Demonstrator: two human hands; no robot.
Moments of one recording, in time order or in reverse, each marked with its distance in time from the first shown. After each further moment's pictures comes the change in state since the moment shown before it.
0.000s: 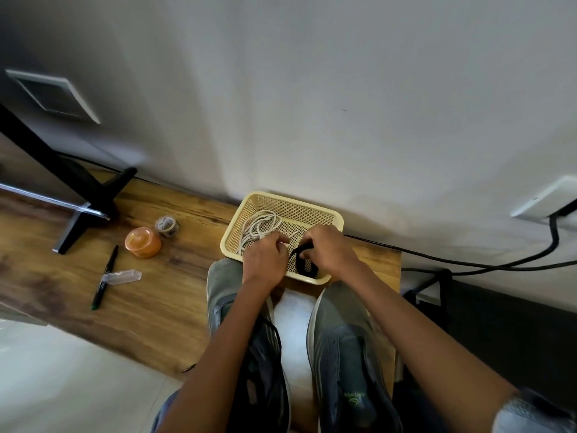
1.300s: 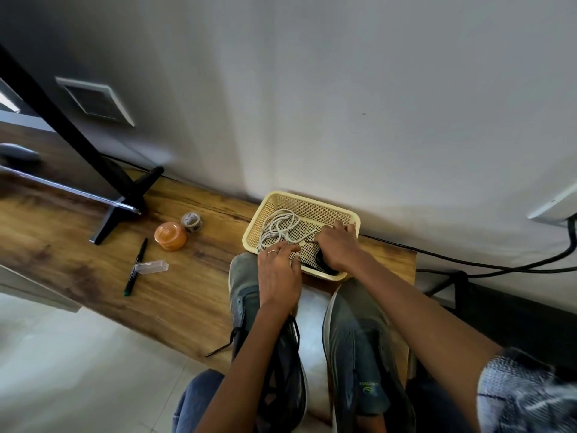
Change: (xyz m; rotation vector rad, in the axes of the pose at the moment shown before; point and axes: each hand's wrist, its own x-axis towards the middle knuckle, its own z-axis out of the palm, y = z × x) left_hand -0.045 -0.013 0.004 -0.030 0.172 0.039; right_hand 0.013 -0.005 0.014 -0.620 -0.115 -0.103
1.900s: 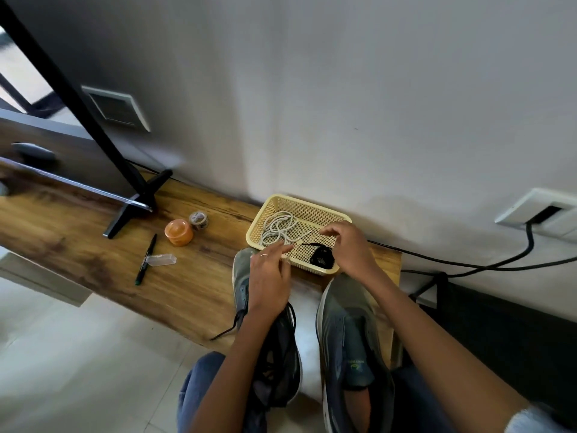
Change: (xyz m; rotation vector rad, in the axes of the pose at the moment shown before) left_hand -0.035 0.008 -0.039 -0.128 0.025 0.027; right_hand -0.063 0.005 -0.015 0.828 0.423 0.119
